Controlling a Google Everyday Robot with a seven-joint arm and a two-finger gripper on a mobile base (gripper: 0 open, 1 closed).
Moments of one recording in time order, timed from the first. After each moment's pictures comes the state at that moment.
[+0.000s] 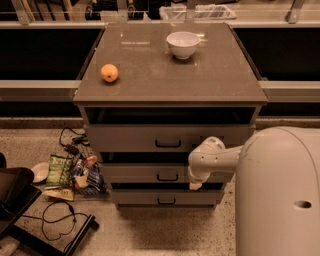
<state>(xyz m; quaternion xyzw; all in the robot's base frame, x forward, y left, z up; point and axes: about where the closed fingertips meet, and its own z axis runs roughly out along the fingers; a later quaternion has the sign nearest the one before) 0.613 -0.156 0.407 -0.65 0.75 -0.06 0.10</state>
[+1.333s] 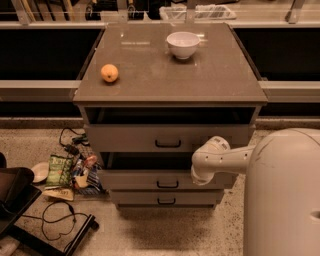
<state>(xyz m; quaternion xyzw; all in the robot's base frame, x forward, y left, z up) 0.599 -0.165 0.421 -0.64 0.76 -0.05 0.10</state>
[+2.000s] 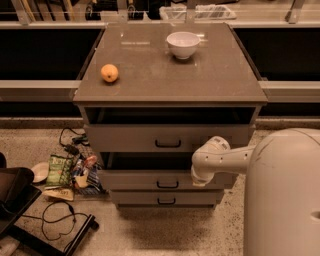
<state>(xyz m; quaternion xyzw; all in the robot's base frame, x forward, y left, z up) 0.599 -0.165 0.422 -0.64 0.76 -0.05 0.10</state>
